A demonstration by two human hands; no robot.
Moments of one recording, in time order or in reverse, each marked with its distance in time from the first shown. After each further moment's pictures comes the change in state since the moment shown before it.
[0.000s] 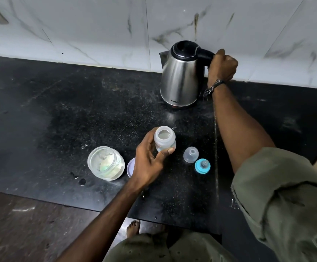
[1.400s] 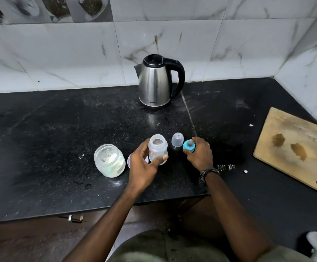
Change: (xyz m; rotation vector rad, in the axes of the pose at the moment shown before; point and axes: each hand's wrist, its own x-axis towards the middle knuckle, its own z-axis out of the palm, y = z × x) left_hand -0.065 0.015 -0.041 -0.006 -0.173 0.044; right_hand -0.194 0.180 -0.204 -0.730 -0.370 -0.285
